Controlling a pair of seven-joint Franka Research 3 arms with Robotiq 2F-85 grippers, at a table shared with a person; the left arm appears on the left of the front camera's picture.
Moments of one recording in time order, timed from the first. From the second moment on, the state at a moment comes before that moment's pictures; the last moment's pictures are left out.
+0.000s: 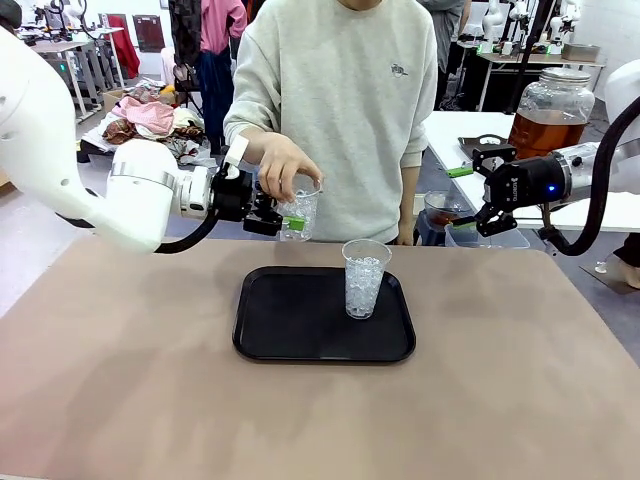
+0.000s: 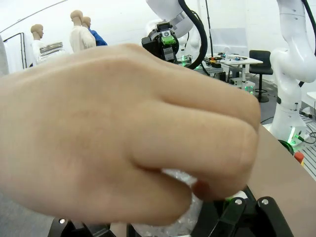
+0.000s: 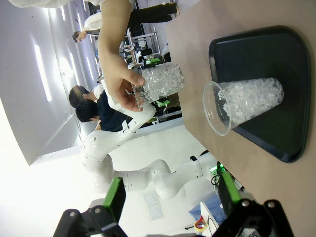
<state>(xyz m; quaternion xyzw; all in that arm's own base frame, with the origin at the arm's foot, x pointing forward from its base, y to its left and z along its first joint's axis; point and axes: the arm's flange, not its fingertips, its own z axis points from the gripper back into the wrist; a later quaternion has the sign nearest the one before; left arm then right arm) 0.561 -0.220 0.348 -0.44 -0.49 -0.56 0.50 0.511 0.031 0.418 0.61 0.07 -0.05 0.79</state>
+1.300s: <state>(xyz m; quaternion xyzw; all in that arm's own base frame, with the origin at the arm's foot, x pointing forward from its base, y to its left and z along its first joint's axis) 0.464 -0.058 0.298 -0.44 -0.51 -0.52 0.53 0.511 0.030 0.418 0.61 0.07 -0.05 0.79</state>
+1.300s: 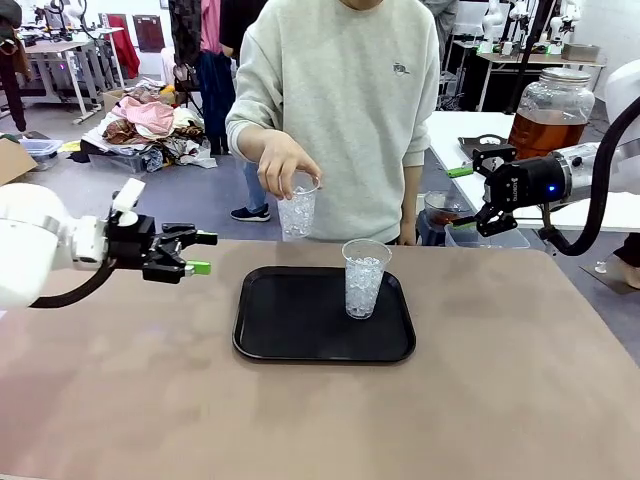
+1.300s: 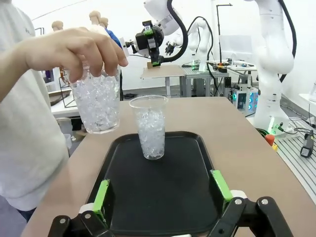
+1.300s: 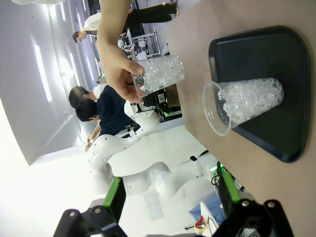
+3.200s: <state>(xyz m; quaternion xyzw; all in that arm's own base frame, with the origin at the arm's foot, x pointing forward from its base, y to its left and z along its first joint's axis) 0.463 -0.056 0.296 -0.44 -0.51 -0.52 0.52 0.511 0.030 0.418 0.61 0.07 -0.05 0.79</state>
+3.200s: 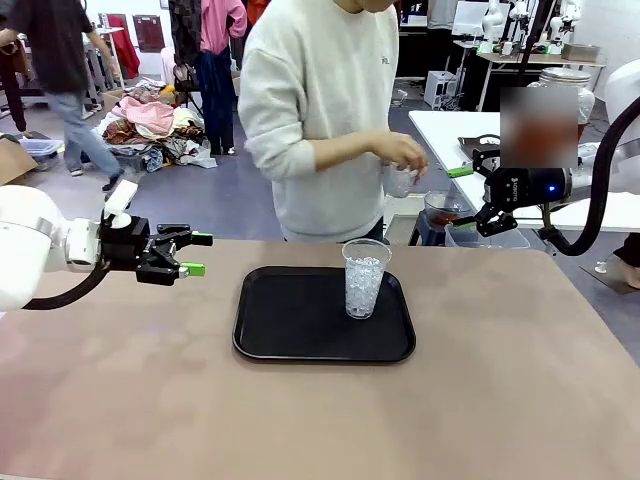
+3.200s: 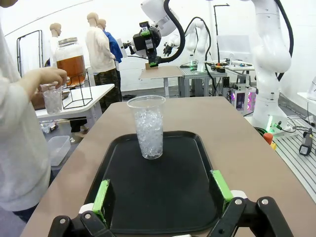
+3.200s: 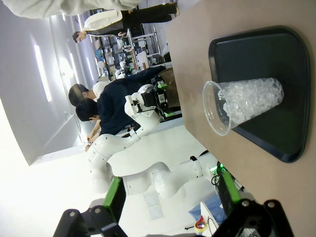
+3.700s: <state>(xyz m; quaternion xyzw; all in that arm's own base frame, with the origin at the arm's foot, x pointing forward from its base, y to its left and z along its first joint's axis) 0.463 -0.056 0.296 -0.44 -0.51 -0.52 0.52 0.511 0.030 0.418 0.61 0.07 -0.05 0.79</state>
